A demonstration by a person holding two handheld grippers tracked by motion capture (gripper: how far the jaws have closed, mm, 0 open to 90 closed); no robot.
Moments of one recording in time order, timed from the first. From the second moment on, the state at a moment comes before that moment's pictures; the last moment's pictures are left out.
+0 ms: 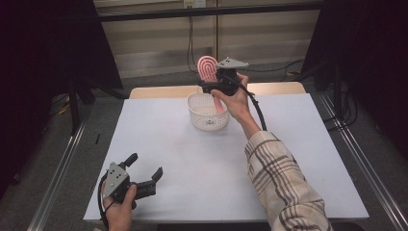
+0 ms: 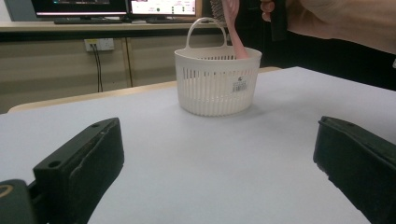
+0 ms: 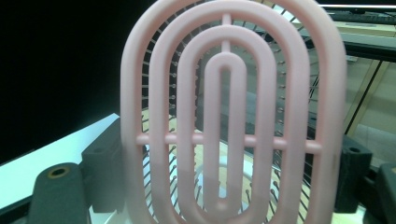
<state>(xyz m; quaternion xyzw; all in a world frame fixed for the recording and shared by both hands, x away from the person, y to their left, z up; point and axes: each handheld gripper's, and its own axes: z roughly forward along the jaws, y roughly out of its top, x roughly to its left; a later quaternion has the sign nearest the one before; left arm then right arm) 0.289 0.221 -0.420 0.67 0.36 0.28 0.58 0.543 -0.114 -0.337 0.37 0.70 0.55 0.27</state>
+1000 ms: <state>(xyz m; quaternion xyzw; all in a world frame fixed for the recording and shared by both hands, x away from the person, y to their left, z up) 0.289 0.221 -0.421 0.68 0.36 0.28 0.58 0.534 -0.112 -0.358 0.37 0.71 0.54 0.27</state>
